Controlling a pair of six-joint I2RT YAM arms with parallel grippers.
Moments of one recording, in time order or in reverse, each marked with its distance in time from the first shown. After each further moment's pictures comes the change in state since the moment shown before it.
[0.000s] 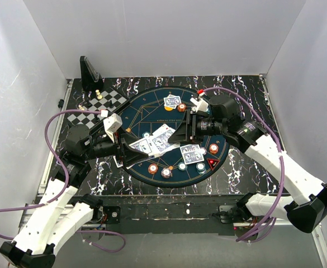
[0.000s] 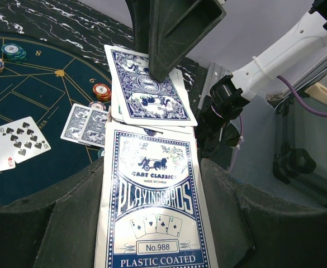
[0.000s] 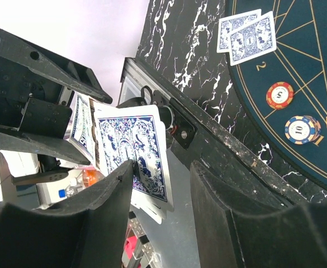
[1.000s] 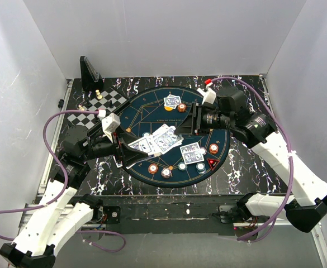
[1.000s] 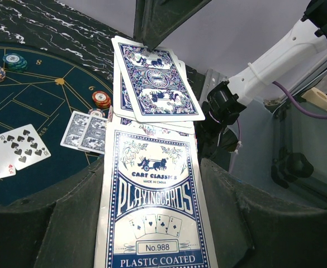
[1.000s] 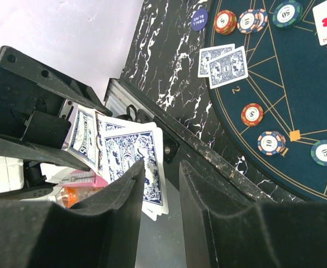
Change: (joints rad) left arm 0.006 -0.013 0.000 0.030 0.004 -0.023; right arm -0.026 0.010 0.159 -0.140 0.095 -0.091
